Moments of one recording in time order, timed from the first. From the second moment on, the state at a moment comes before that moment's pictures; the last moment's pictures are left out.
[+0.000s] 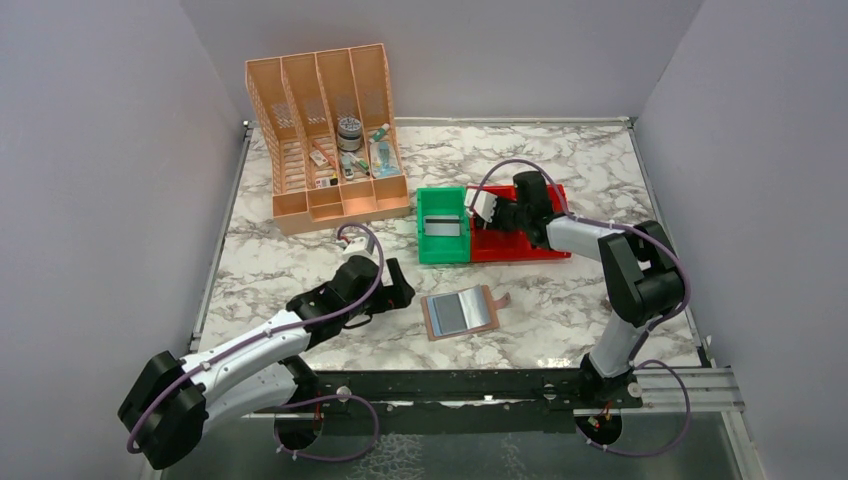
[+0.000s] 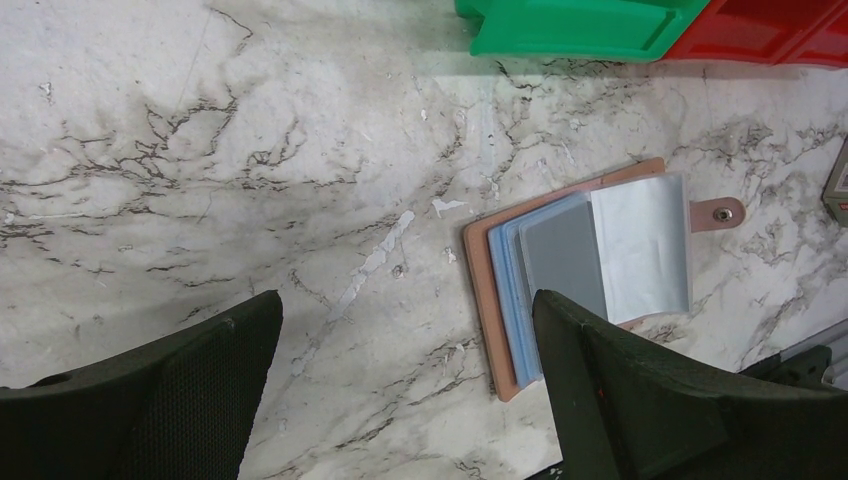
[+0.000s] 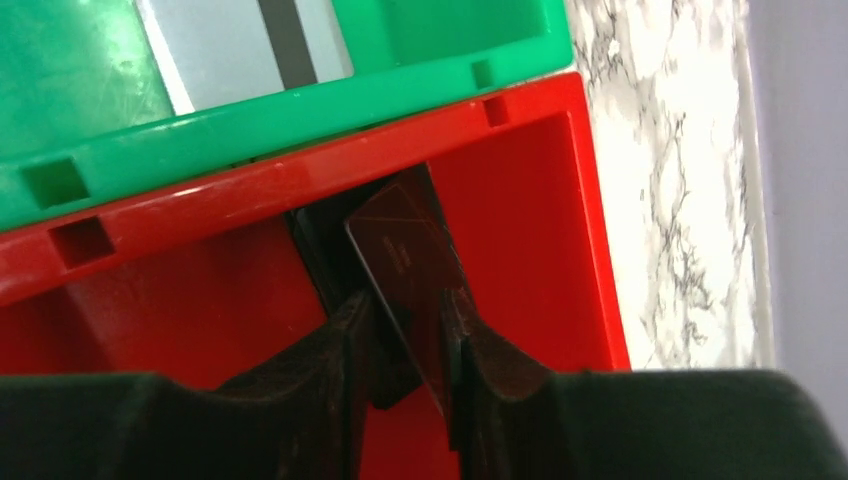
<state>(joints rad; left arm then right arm) -0.77 0.94 0.42 -0.19 -0.16 -0.83 0.36 1.77 0.93 0.17 -0.33 -1.01</state>
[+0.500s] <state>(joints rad) -0.77 0.98 0.42 -0.15 -0.07 -0.81 0.36 1.73 0.99 0.11 -0.36 -0.87</state>
